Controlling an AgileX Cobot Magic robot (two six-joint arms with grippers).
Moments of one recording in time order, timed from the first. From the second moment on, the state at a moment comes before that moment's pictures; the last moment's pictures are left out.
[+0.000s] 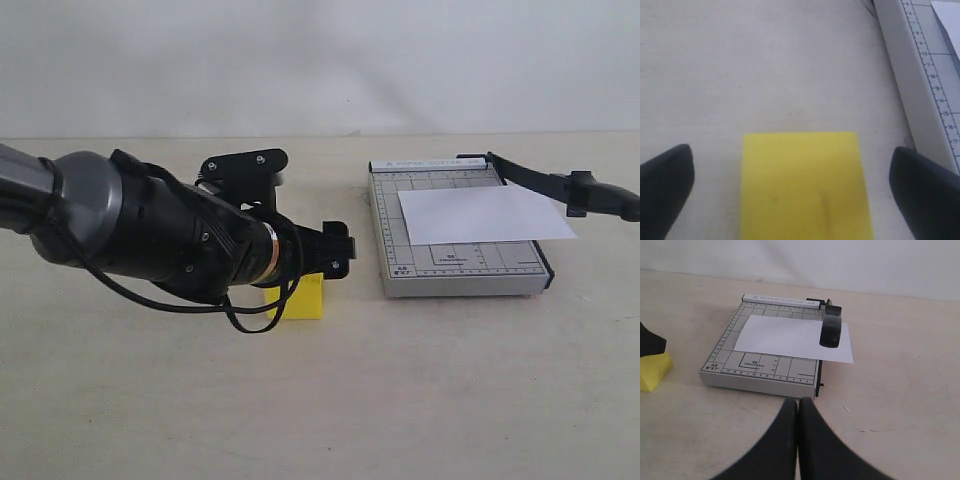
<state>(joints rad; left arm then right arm) -0.91 1.98 -1.07 1.48 0.35 -2.09 0.16 0.41 -0.23 0.10 0.26 -0.13</state>
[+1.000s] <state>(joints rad) -0.90 1.96 -1.08 1.41 0.22 -1.96 0.16 0.41 -0.23 0.10 0.26 -0.13</state>
